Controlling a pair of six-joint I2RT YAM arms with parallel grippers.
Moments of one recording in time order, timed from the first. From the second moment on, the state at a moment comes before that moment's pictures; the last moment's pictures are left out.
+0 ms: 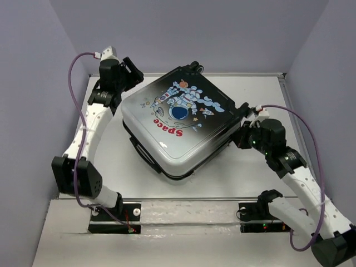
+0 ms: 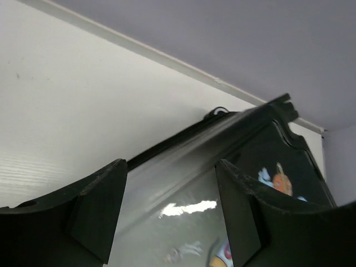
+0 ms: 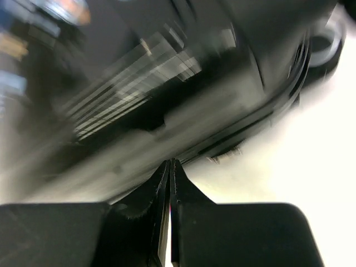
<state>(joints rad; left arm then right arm) -0.19 1.46 1.44 -0.30 -0.04 -0.59 0.37 0.77 0.78 -0.44 -0.13 0.43</state>
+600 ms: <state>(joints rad) 0.04 1.67 1.37 -0.26 0.11 -0.58 0.35 1.23 0.77 -0.23 -0.27 0.44</state>
